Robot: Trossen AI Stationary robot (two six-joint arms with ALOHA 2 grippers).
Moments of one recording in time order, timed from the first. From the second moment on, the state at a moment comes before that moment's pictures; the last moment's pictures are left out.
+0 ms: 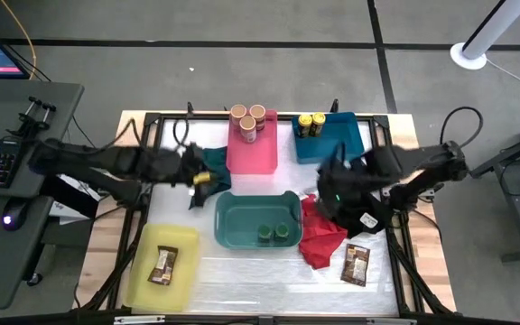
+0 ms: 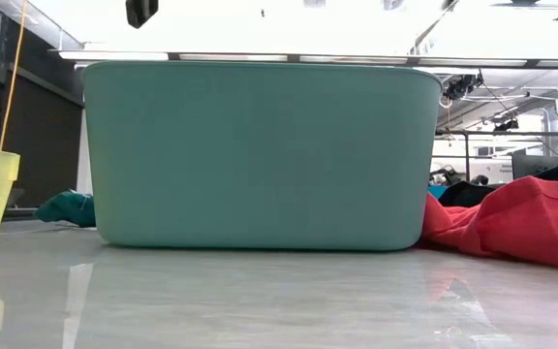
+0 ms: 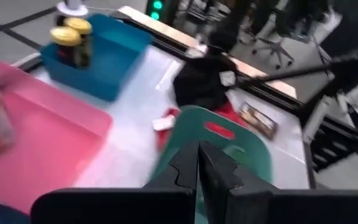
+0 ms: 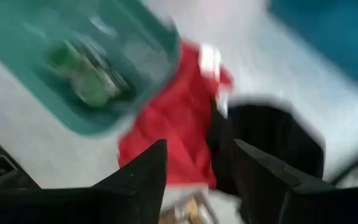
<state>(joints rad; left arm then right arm) -0.16 1.03 1.01 -0.45 -0.31 -0.49 0.27 1.54 1.81 -1.57 0.22 0.96</state>
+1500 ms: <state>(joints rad) 0.07 0.99 1.01 -0.51 -0.03 -0.54 0.80 1.57 0.81 -0.77 -0.20 2.28</state>
